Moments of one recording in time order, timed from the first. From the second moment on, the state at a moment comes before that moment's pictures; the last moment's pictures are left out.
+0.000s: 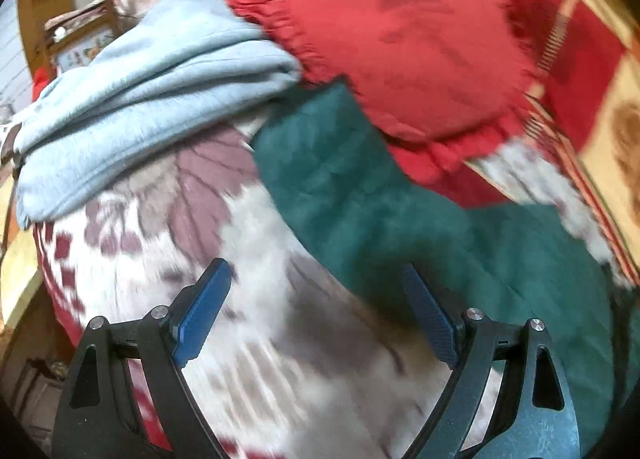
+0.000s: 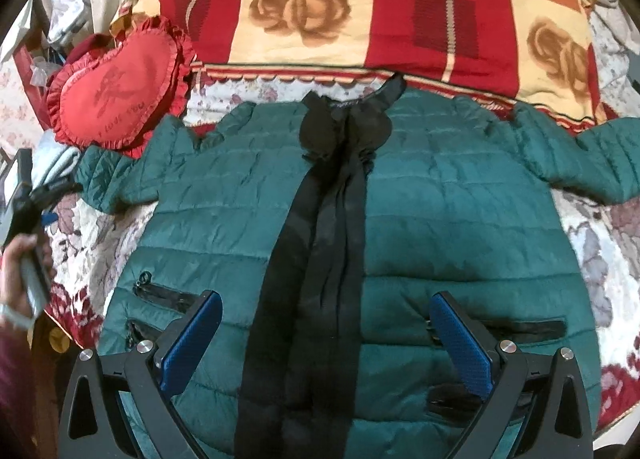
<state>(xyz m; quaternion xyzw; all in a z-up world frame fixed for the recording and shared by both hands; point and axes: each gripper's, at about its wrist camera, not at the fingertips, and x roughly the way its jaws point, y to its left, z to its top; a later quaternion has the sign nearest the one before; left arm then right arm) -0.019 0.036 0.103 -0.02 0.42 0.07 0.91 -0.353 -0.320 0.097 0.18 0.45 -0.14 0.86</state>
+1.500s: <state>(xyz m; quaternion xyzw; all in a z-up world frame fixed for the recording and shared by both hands) -0.020 -0.041 0.165 -0.02 0.39 -0.13 0.91 -0.304 -0.441 0.066 0.18 0.46 -0.21 0.84</state>
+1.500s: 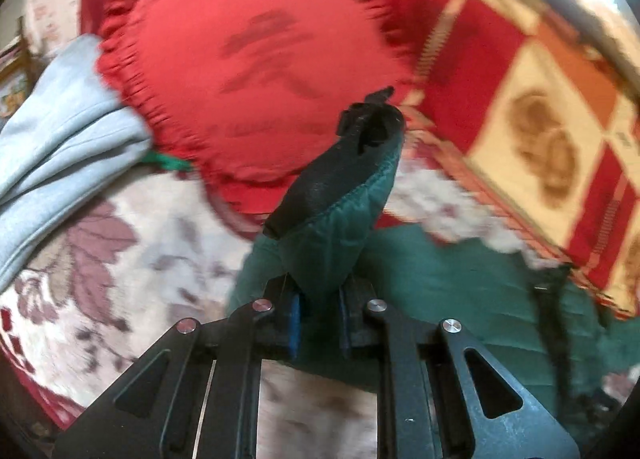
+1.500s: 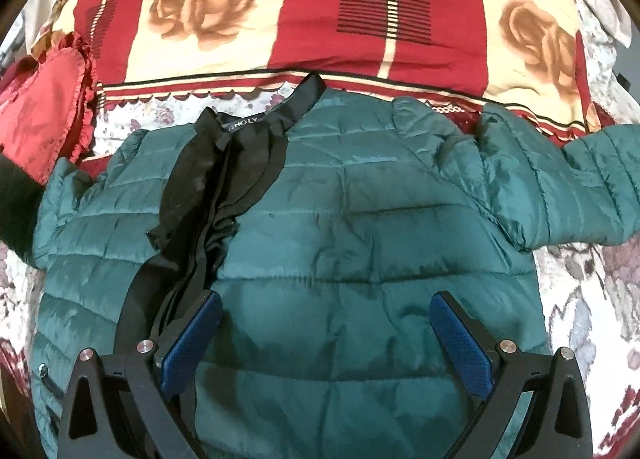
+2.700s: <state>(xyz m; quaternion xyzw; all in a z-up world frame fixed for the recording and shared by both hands) -0.191 -0.367 0.108 0.08 0.45 -0.39 0.80 -0.362 -0.501 0.068 0.27 0.42 -0.25 0.83</state>
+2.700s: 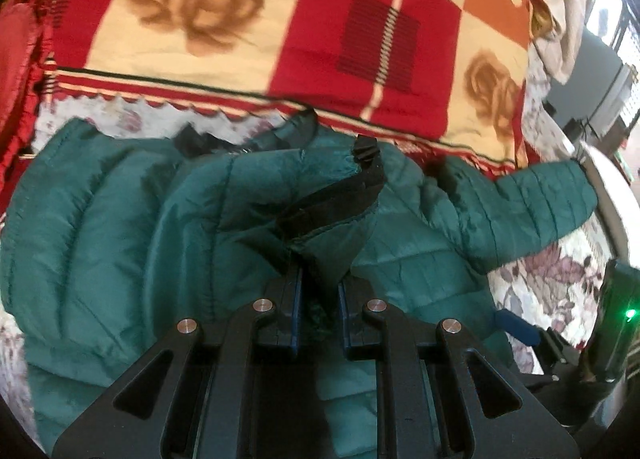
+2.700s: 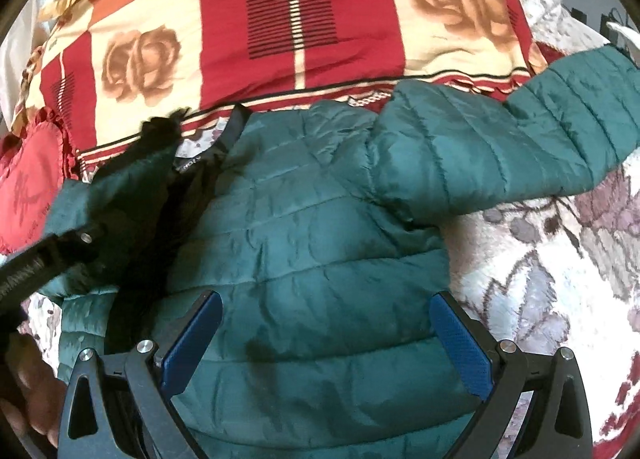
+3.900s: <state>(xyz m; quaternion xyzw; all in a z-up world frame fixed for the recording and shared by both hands) -0.108 -0.177 0.127 0.06 0.42 -0.20 0.88 -0.275 -0.476 0.067 0.31 0.42 -0.15 0.84</state>
